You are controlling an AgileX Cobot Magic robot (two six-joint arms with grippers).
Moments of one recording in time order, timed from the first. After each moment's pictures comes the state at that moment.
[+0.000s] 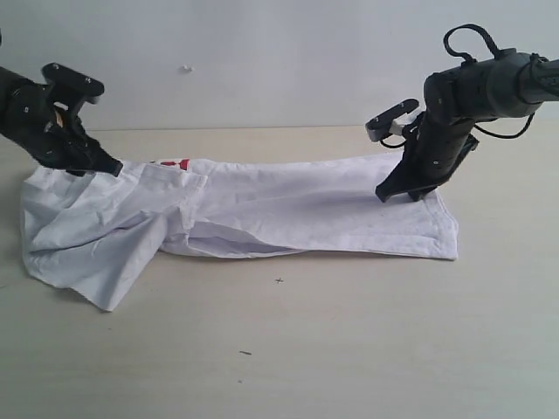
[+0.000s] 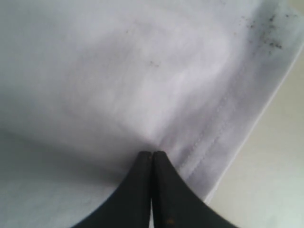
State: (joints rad) left arm -0.15 2.12 -1.44 0.36 0.36 -0.04; right arm 0.04 2.34 -1.69 -0.20 0.72 -0.17
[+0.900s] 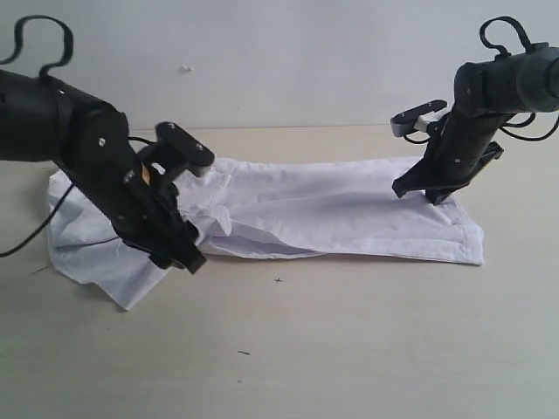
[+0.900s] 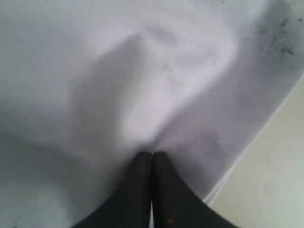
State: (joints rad) left arm -0.55 1.88 -1.15 0.10 0.58 0.19; right arm -0.02 2.32 -1.69 -0.05 0.76 -0.22
